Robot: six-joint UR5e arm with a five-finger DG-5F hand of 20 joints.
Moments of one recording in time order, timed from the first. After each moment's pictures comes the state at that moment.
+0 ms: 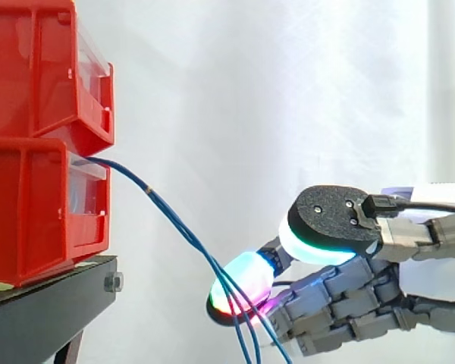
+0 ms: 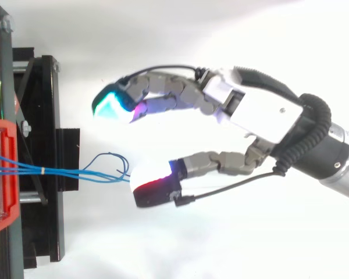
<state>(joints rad) 0.24 -2.25 -1.44 -2.45 -0.90 -0.51</state>
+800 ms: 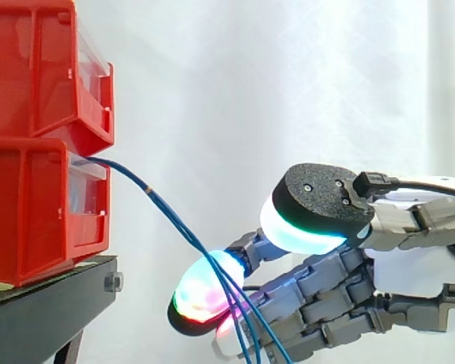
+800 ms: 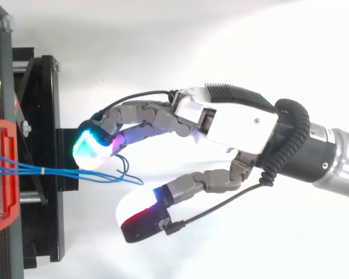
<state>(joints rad) 0.22 -2.28 -1.36 -2.57 -1.07 -0.40</state>
